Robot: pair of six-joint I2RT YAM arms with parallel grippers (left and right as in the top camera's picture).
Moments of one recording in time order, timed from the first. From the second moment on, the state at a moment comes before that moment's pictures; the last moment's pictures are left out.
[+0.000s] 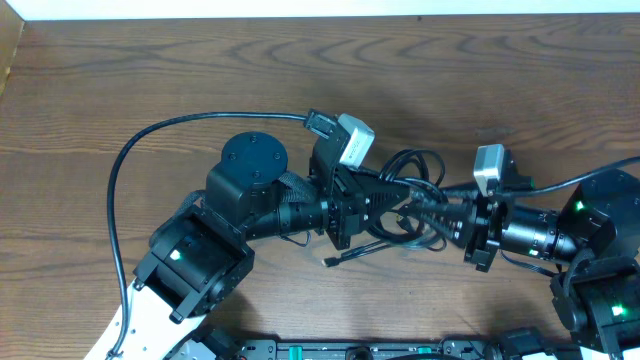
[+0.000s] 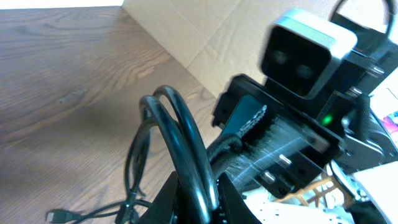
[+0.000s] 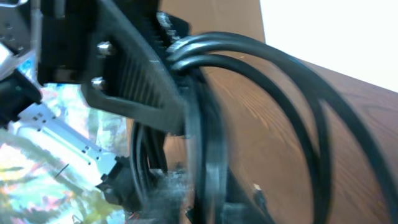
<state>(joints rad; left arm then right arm) -0.68 1.08 1.26 -0.49 0.65 -0.47 0.20 0.78 0.96 -0.43 -1.05 0.12</state>
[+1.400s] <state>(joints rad) -0.65 1.07 1.26 -0.55 0.48 -0.70 0.19 0.78 0.95 -0.29 -0.85 0.32</state>
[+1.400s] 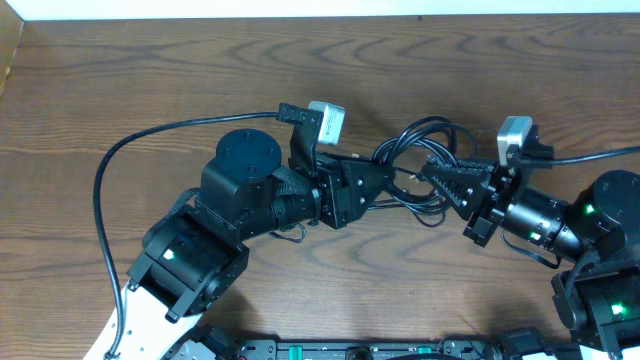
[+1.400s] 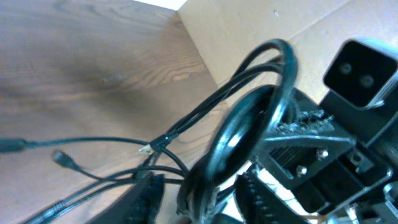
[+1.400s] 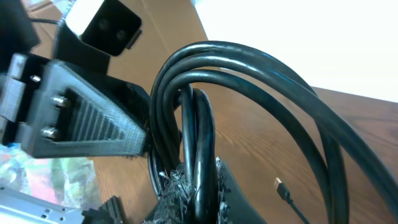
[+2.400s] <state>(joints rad) -0.65 1.07 1.27 -0.63 0.41 -0.47 0.19 0.78 0.95 -0.56 -0.77 0.21</state>
